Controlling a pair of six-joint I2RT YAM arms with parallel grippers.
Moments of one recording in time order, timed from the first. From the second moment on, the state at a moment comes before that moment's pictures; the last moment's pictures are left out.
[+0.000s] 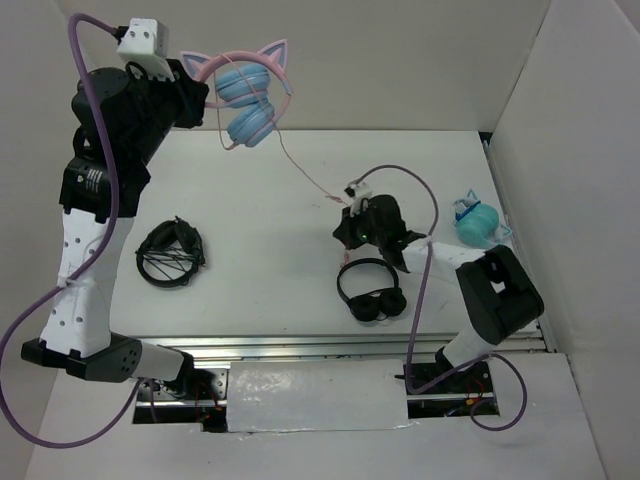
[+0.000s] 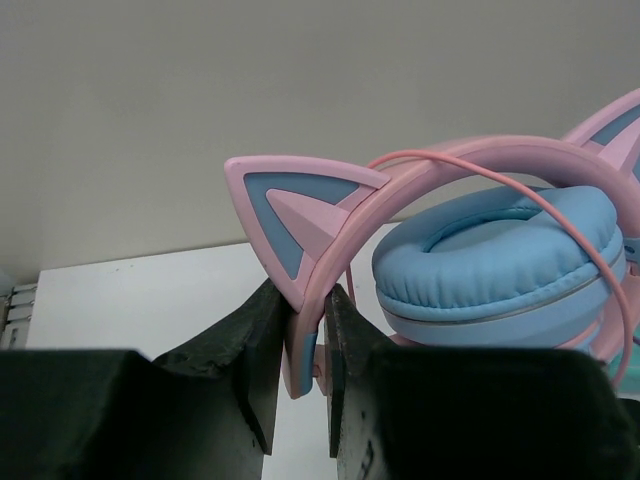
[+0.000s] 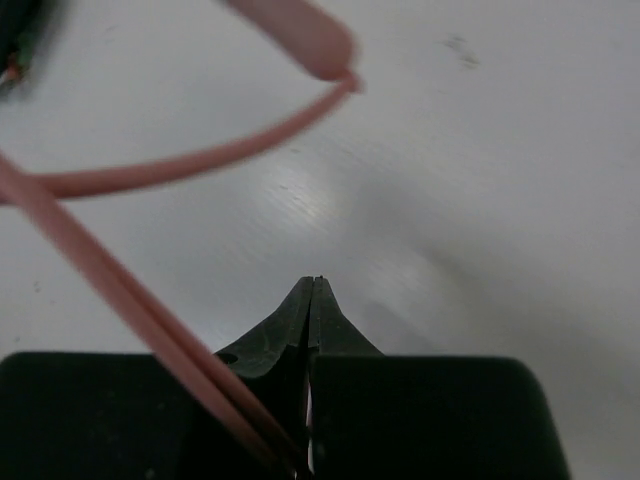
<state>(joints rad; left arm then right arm) -0.28 1.38 2.02 -0.61 -0.04 -0.11 0.54 1.62 0.81 0.35 -0.30 0.15</state>
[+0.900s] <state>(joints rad) 0.18 1.42 1.96 -0.53 0.29 -0.28 0.03 1.54 0.88 -0.04 -0.37 0.32</state>
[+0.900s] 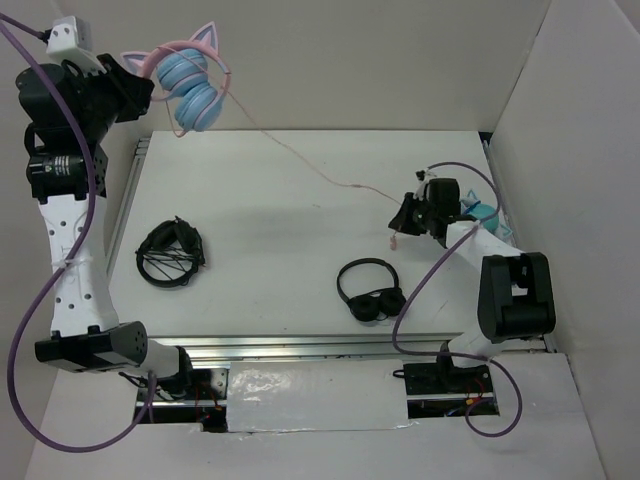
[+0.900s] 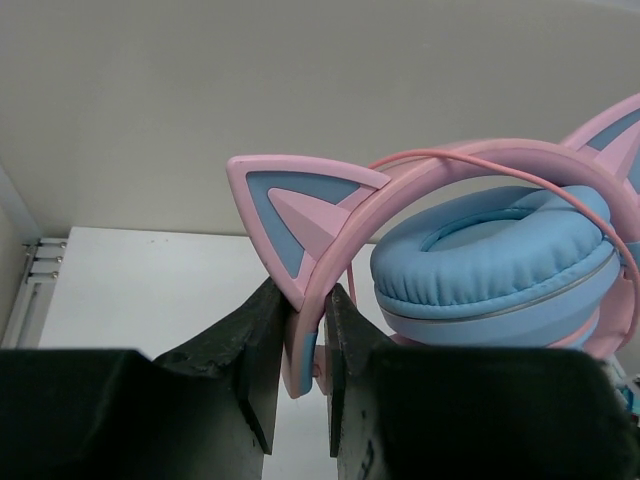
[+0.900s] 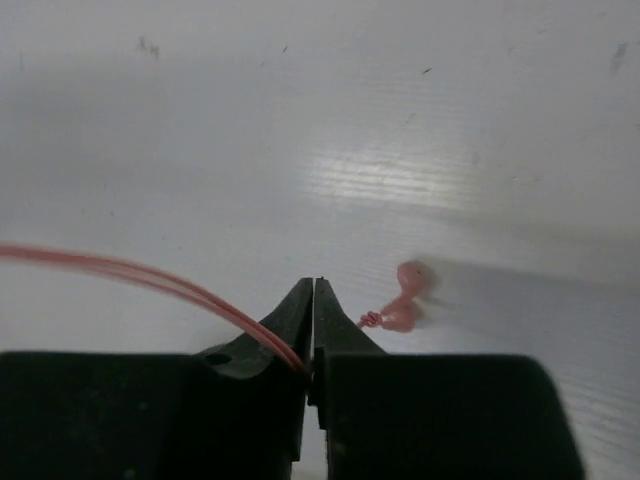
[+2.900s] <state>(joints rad) -0.01 1.25 1.73 -0.27 0.93 -0.24 0.39 1.85 1.28 0.30 -0.67 0.26</state>
